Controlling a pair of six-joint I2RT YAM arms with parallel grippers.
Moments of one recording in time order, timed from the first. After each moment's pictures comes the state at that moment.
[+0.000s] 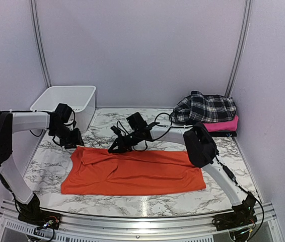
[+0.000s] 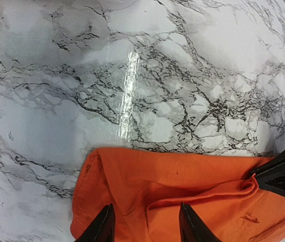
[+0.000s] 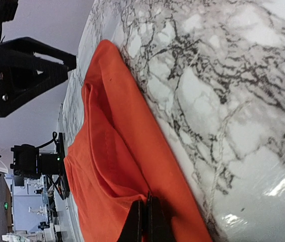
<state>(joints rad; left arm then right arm) -0.23 1.70 1.09 -0.56 0.17 -0.44 0.77 2.72 2.25 -0.28 -0.90 0.59</state>
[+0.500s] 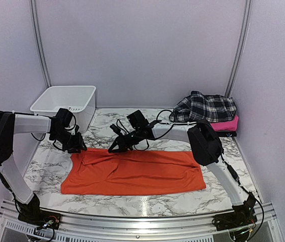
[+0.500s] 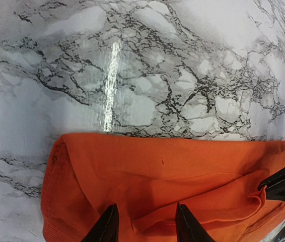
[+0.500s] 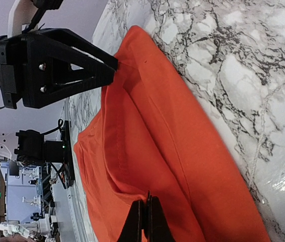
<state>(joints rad) -0.23 1.71 1.02 -0.49 0.28 -0.44 0.78 2.60 2.11 -0.27 -0.91 0.52</state>
